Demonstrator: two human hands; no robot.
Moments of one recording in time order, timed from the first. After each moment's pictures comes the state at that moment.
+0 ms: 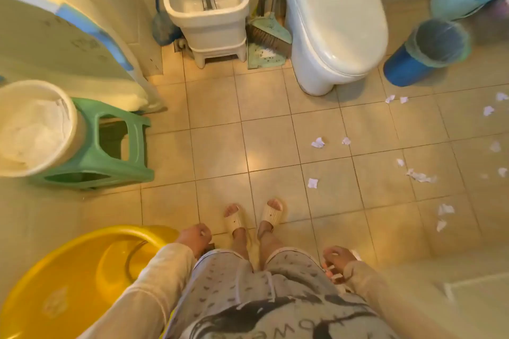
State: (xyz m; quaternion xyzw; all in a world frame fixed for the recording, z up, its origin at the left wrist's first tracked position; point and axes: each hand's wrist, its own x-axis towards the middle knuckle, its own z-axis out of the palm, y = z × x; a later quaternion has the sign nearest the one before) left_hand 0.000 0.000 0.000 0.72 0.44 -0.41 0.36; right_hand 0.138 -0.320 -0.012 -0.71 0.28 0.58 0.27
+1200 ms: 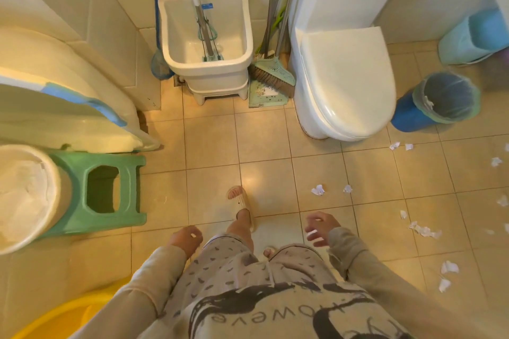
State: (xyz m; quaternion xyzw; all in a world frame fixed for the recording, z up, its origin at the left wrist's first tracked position) left_hand 0.185 0.125 -0.016 0.67 0.50 -0.38 0.39; right_hand 0.395 -0.145 -0.014 -0.77 0.17 0.55 0.28
